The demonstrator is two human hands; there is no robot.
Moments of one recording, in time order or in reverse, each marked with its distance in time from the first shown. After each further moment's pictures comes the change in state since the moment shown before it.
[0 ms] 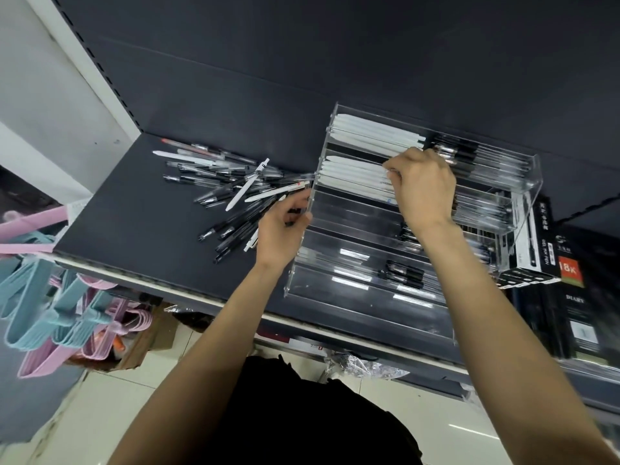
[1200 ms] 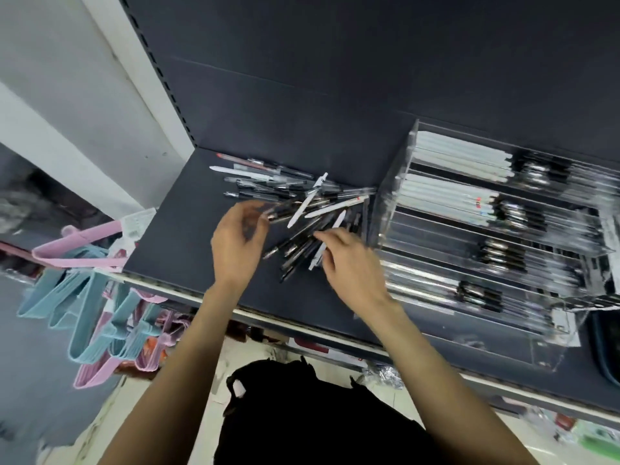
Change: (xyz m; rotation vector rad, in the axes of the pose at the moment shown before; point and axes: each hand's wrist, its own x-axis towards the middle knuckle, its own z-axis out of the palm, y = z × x) left_hand 0.028 -0.050 -0.158 0.313 0.275 0.154; right_hand -0.059 -0.188 0.050 0.289 -0.405 -0.063
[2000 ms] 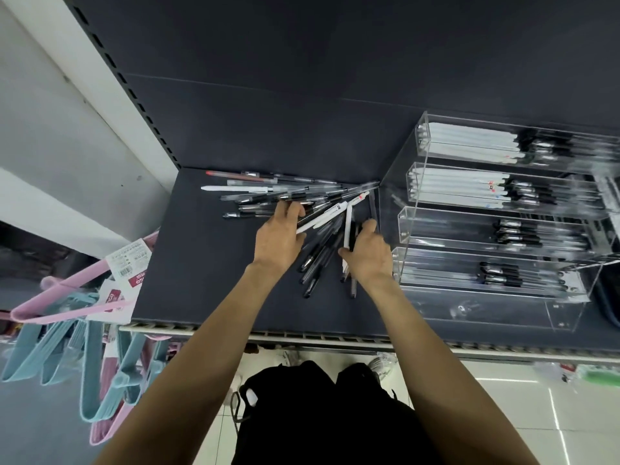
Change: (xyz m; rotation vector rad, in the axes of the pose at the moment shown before) left_hand 0.068 -0.035 0.050 0.539 -0.528 0.328; right_hand 0.054 0.001 0.042 0.104 -0.142 0.838
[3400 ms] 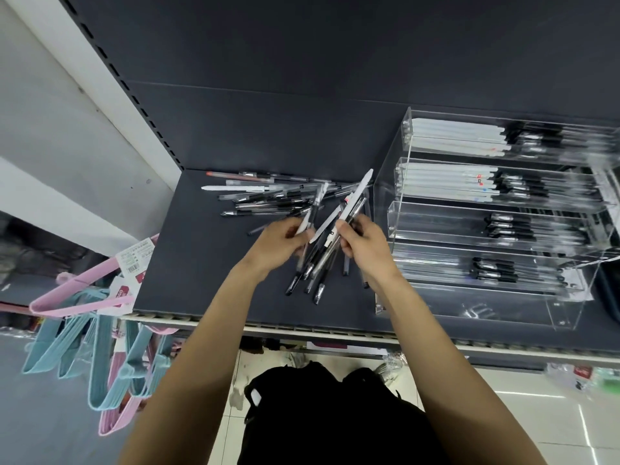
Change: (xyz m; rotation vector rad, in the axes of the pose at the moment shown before) left_hand -0.030 0.036 -0.042 -0.783 -0.290 -0.268; right_hand -0.021 0.012 -0.026 0.961 -0.163 -0.165
